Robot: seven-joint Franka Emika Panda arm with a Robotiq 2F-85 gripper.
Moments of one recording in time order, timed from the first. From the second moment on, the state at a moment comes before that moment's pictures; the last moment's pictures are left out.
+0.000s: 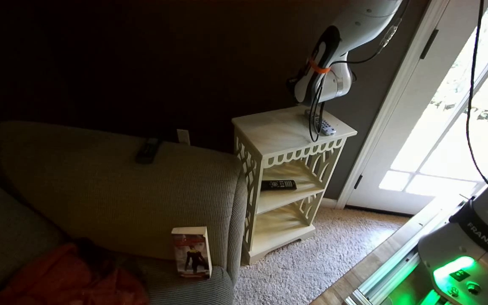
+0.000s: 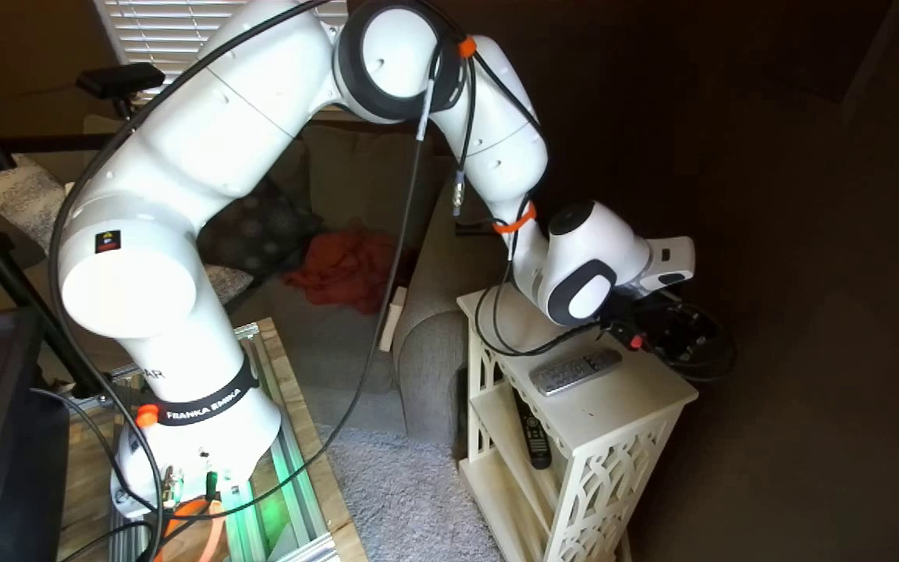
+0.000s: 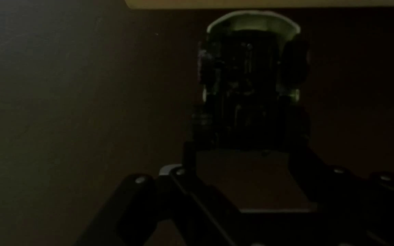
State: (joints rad) arm 0.00 0.86 -0.34 -1.86 0.05 3.56 0.06
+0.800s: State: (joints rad) arm -0.02 0.89 -0.30 -1.86 0.07 3.66 0.01
